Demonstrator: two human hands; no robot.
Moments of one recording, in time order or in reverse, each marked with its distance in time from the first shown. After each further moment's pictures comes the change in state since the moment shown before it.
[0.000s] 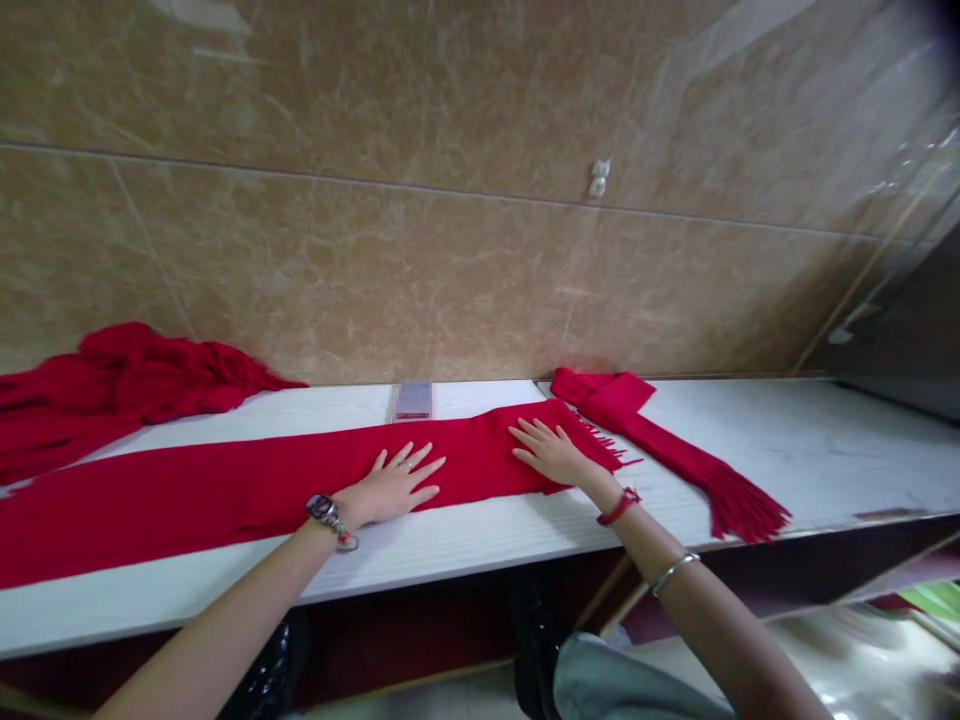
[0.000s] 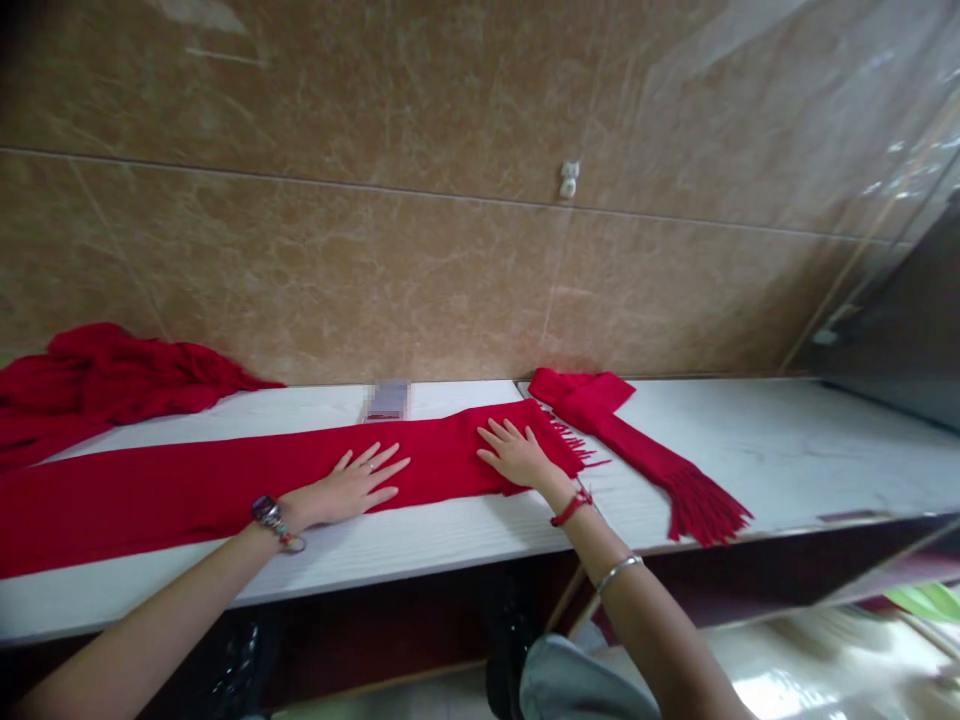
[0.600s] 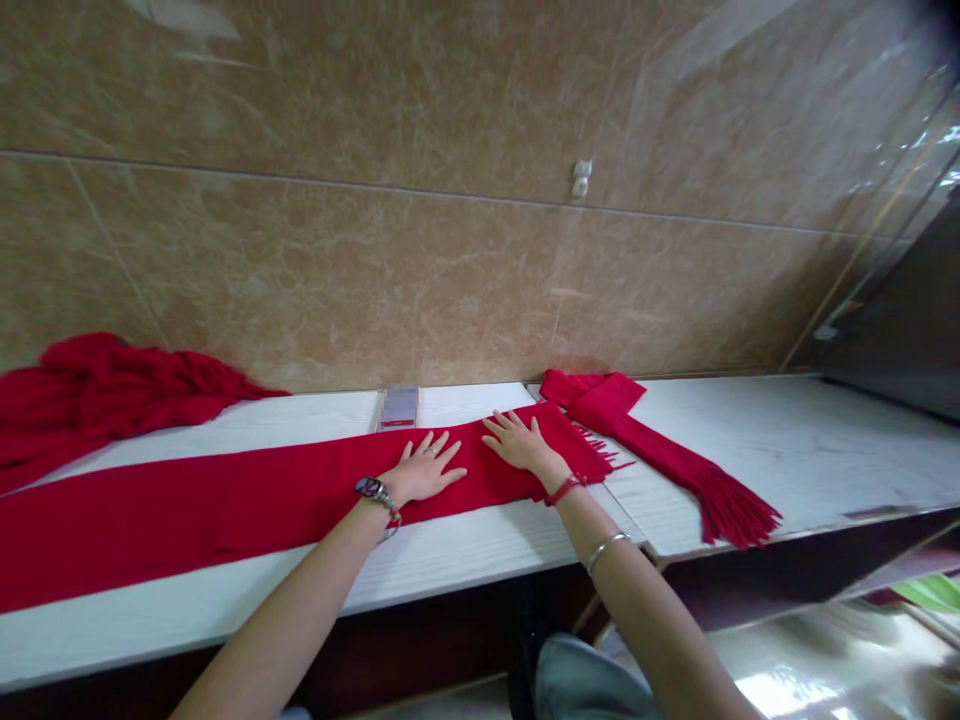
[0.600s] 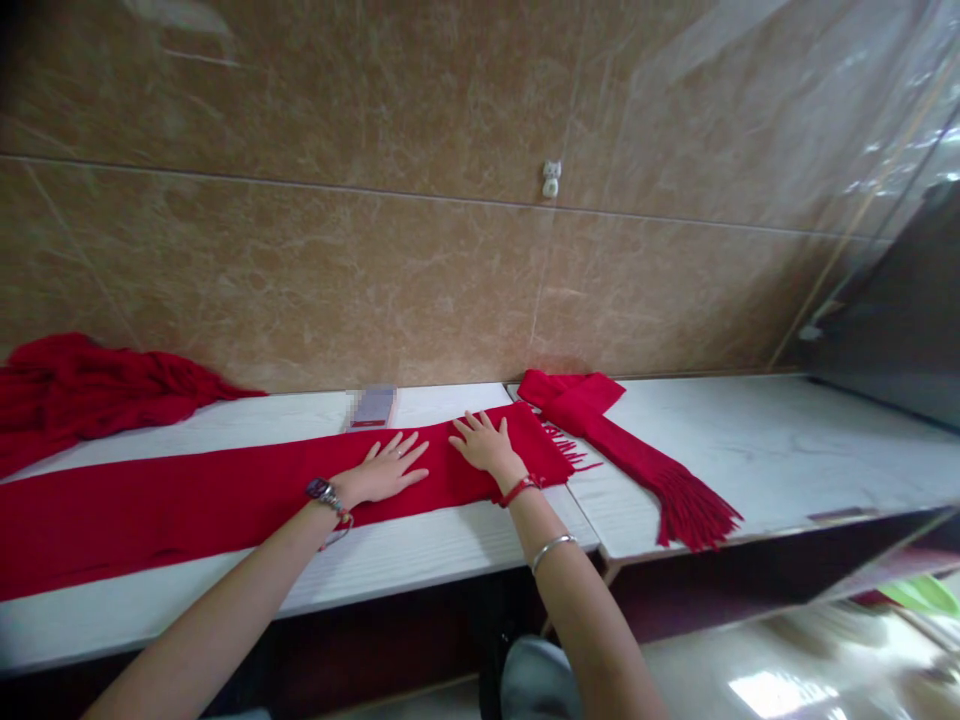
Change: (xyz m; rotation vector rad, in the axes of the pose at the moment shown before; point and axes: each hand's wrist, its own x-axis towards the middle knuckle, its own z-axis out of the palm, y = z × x) left_hand 0.070 0.031 -0.008 -0.049 0.045 -0.036; right_hand 0.040 -0.014 -0.008 0.099 -0.027 0.112
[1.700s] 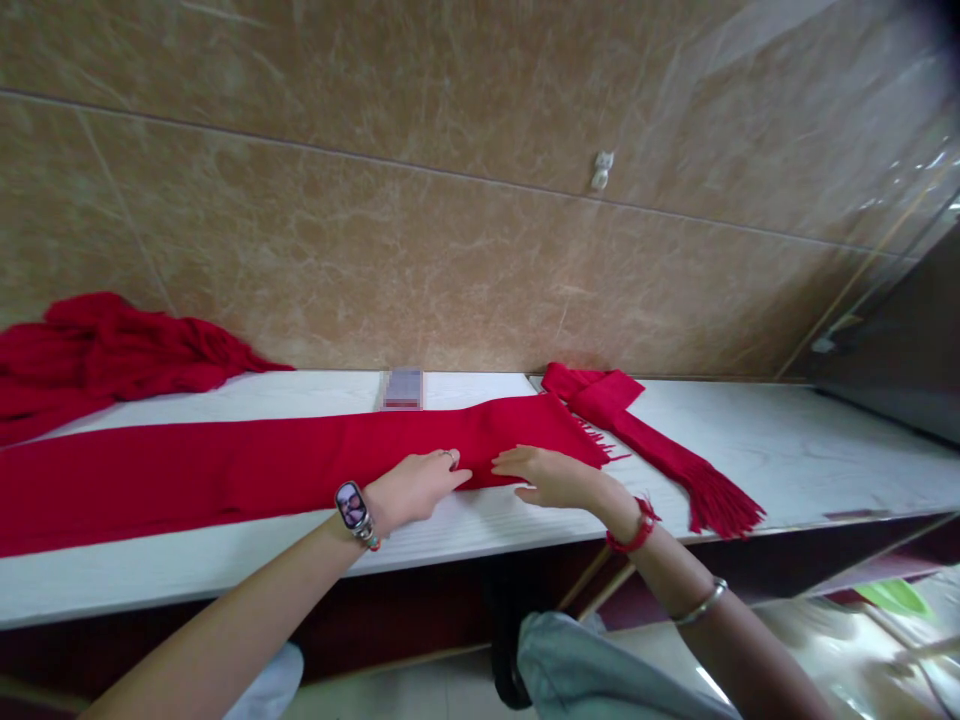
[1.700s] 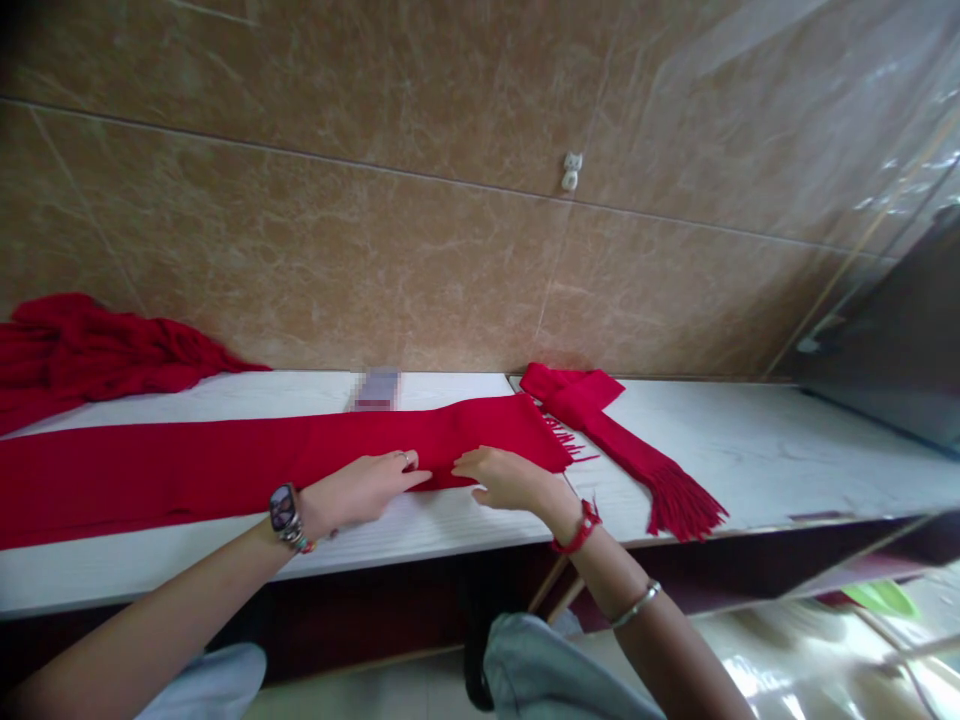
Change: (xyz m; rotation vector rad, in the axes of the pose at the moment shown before) left_hand -0.066 0.030 -0.007 0.305 0.170 0.367; right_hand -0.087 -0.010 -0.037 -0.032 -0.036 -0.622
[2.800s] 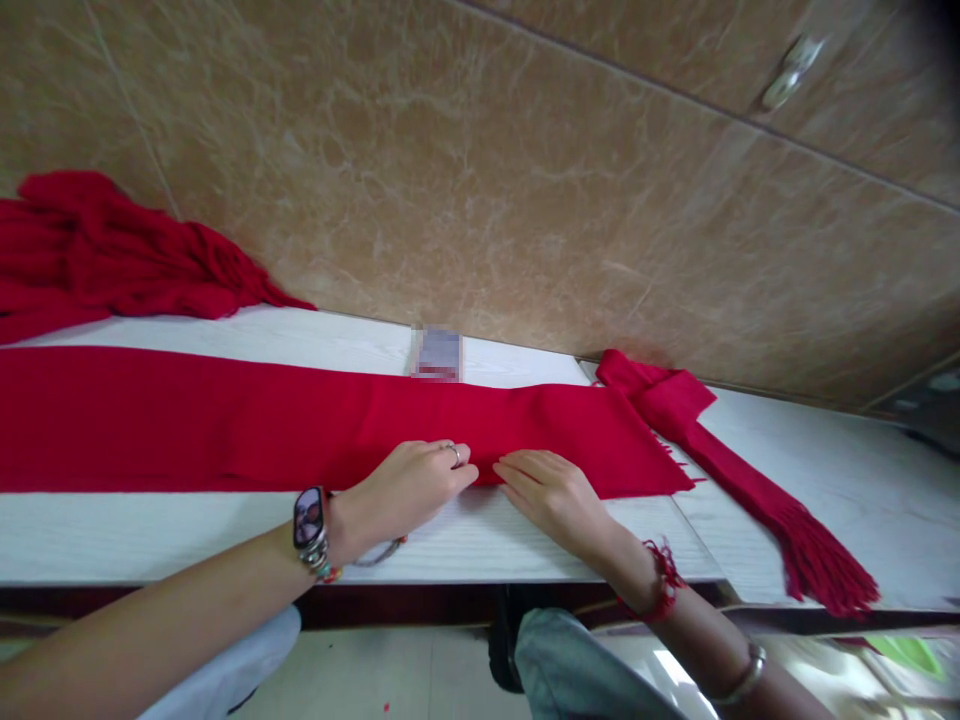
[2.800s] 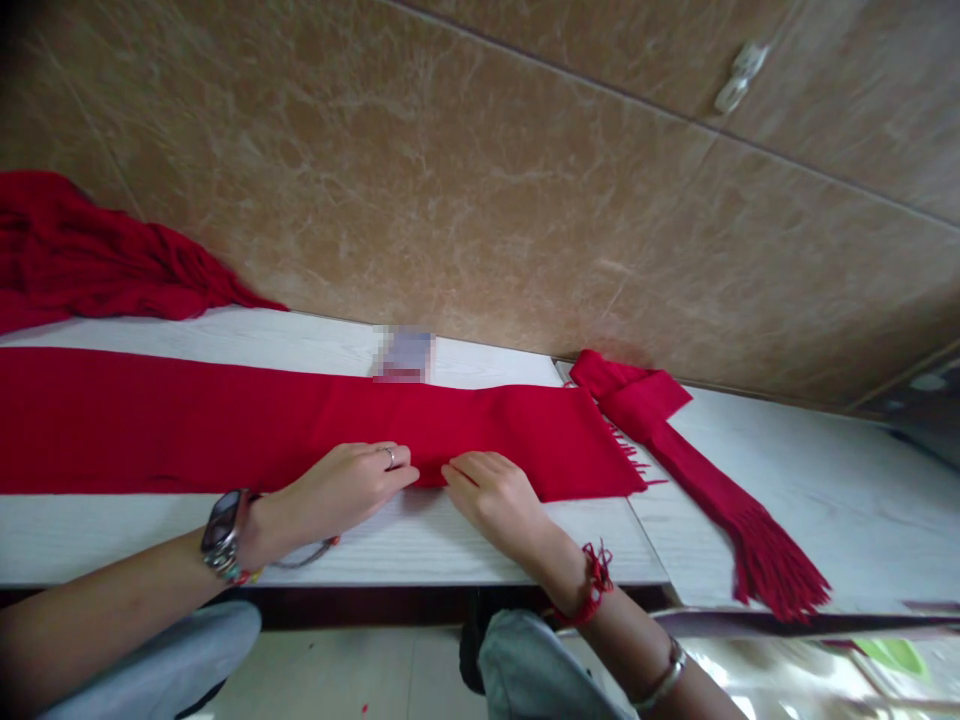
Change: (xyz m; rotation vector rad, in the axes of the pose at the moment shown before) left_hand -0.038 -0.019 0.019 -0.066 0.205 -0.031; right_hand 0.042 -0.037 0.040 -0.185 0.480 -0.091
